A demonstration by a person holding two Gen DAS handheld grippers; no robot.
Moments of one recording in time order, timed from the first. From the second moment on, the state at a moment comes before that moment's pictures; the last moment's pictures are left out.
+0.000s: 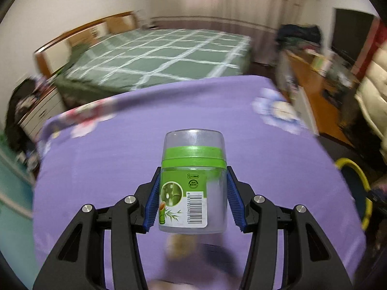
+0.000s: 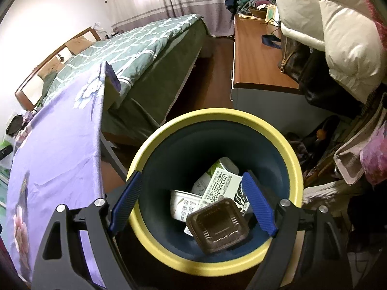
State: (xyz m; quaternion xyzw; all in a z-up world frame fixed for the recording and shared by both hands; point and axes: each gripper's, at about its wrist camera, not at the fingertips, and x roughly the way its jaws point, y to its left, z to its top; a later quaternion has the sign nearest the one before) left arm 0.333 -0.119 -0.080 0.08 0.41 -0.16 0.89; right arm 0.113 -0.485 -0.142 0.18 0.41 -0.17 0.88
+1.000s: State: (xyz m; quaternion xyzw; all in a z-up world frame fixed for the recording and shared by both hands) left arm 0.203 -0.472 -0.151 0.23 0.45 -0.41 0.76; right arm 0.005 -0.537 -0.135 0.20 0.37 -0.24 0.88
